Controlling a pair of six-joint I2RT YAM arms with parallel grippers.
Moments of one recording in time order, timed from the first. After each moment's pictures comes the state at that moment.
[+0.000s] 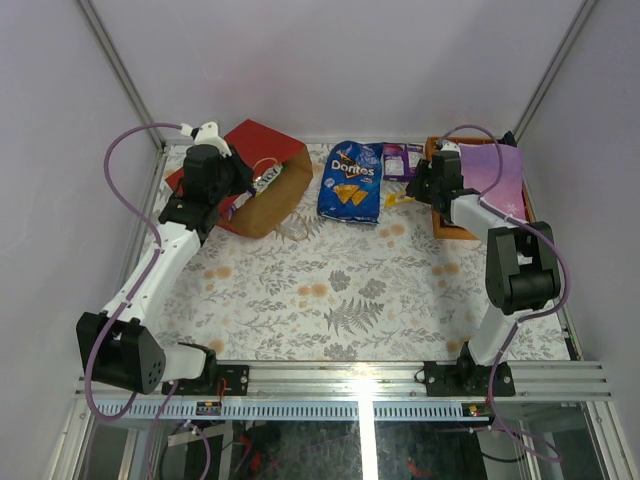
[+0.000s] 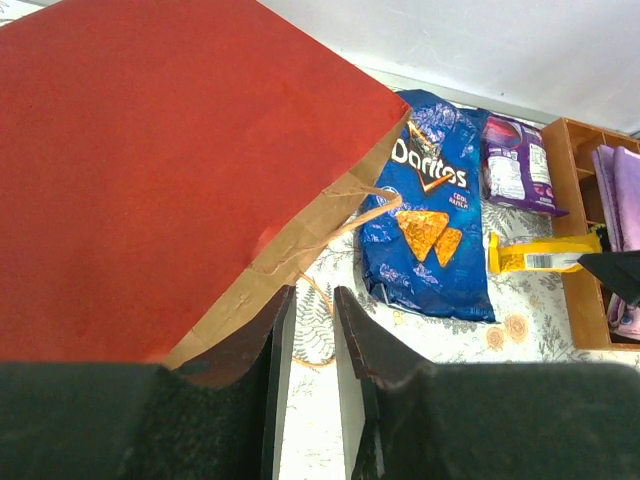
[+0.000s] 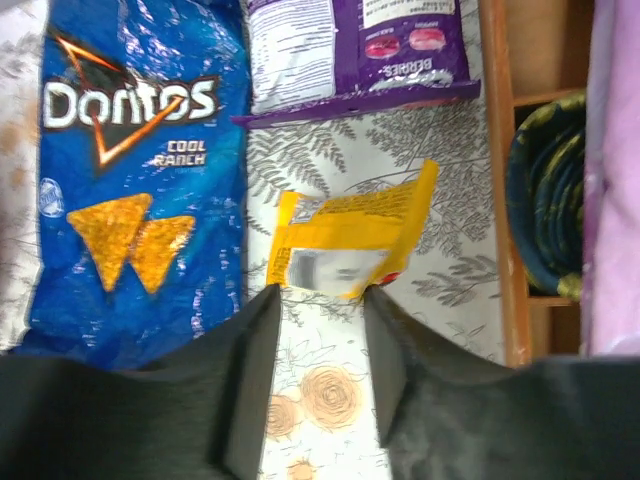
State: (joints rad) left arm -0.21 1.30 1.16 -0.21 -0.03 -0.42; right arm 0.16 1.78 1.14 0.03 0.01 0.43
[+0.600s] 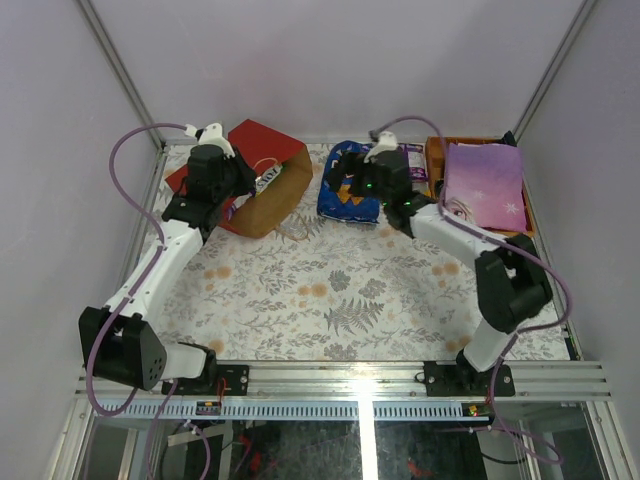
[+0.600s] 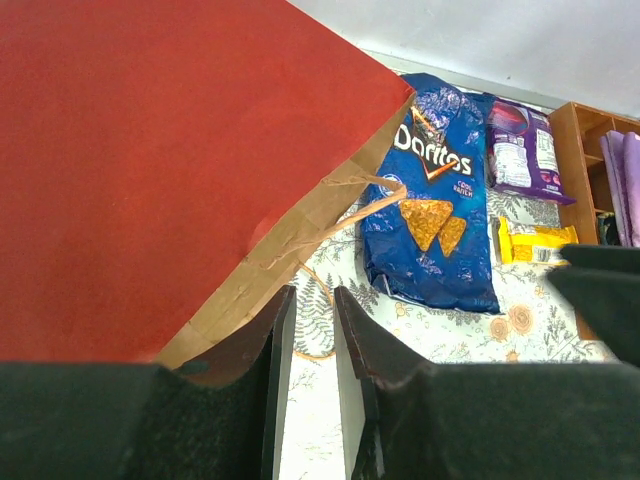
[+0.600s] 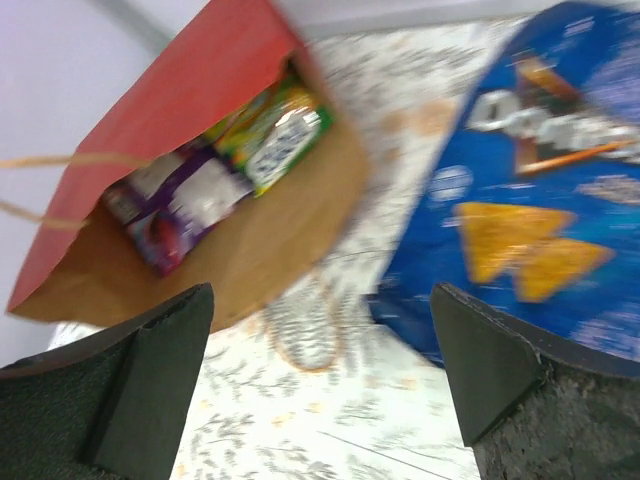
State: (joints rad) left arm -0.22 1.33 1.16 -0.22 -0.02 -0.42; right arm 0.48 1.67 1.18 0.20 -0.02 0.51
